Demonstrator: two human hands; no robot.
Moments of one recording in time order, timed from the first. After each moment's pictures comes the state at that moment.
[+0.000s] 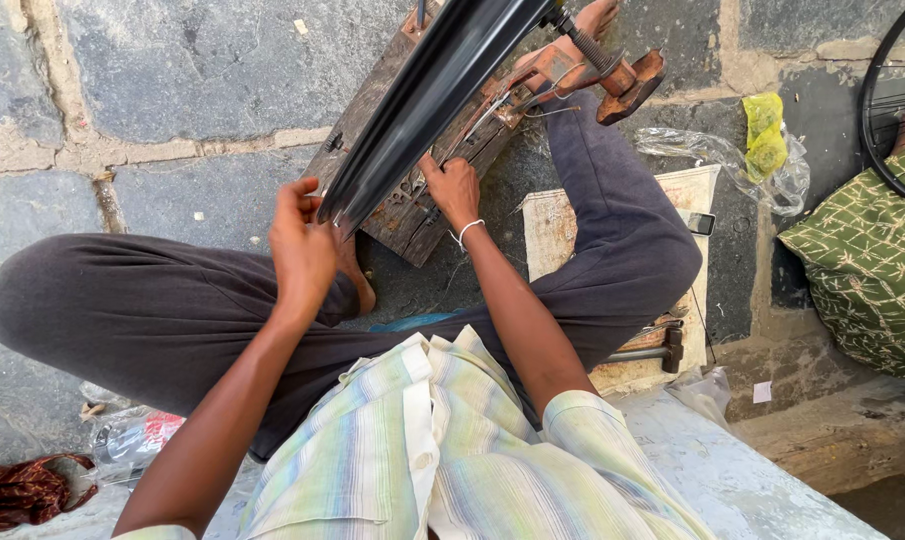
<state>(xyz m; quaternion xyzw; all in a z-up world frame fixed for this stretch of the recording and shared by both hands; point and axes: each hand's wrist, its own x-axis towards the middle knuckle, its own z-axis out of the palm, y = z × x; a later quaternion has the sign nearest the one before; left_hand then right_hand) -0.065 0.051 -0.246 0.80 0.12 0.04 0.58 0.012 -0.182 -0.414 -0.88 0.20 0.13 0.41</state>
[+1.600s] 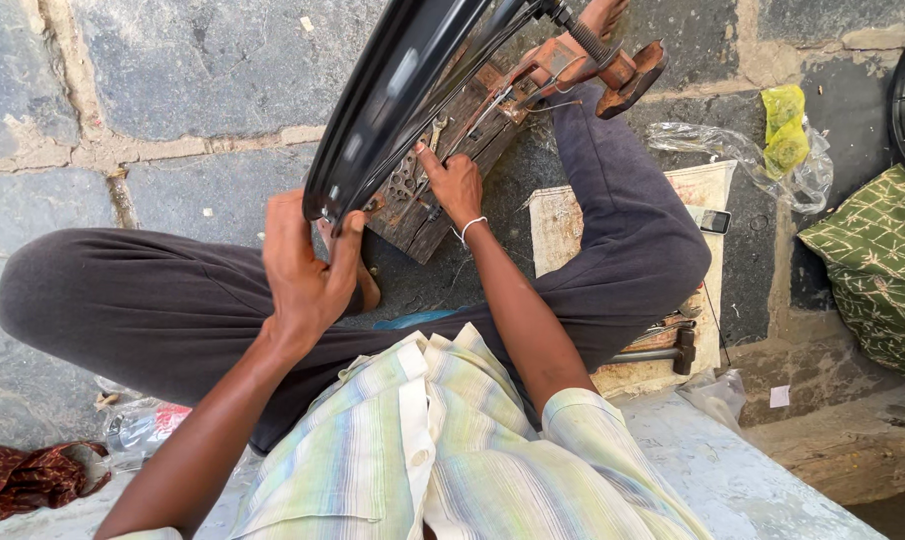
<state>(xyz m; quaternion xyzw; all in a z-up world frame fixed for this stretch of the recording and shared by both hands) -0.078 0.031 -0.139 0.87 -0.12 0.16 0.45 0.011 -0.181 -0.417 -0.90 0.18 0.09 0.39</state>
